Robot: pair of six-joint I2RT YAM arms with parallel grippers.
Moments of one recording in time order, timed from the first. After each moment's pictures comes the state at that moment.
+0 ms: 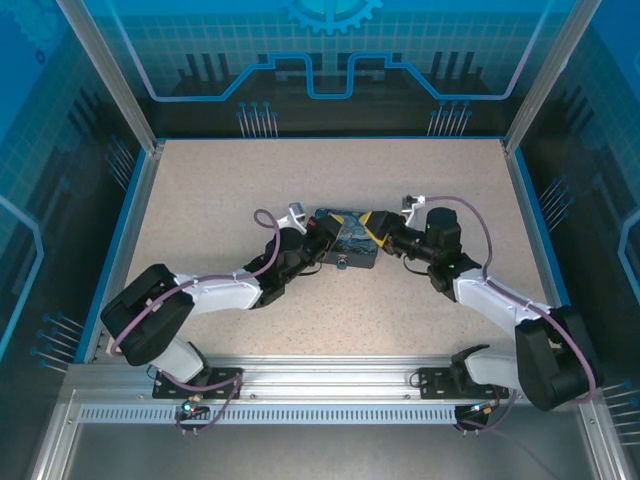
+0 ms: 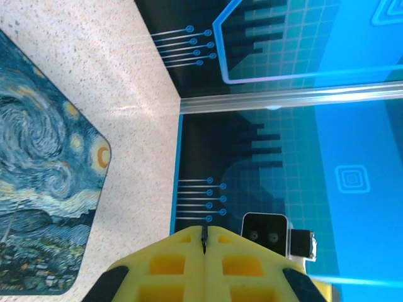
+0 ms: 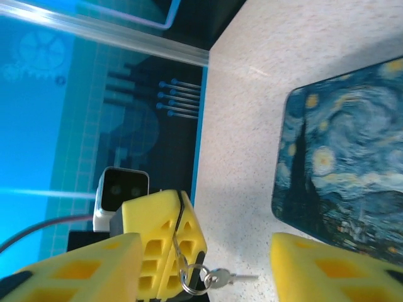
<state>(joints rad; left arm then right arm) -0.77 1.55 0.68 0.76 -0.14 -1.48 0.35 1.25 0.57 0.44 -0.58 1.15</state>
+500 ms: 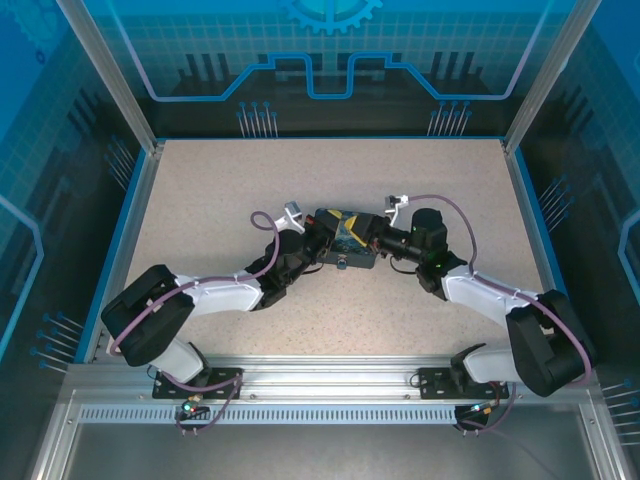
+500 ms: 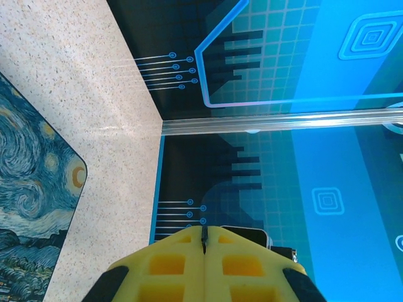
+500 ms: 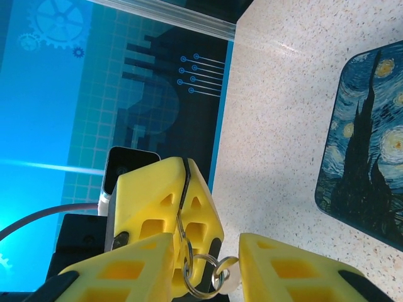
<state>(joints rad) -0.79 1.55 0.68 0.81 -0.24 -1.51 0.44 1.33 0.59 0.54 -0.58 1.18</state>
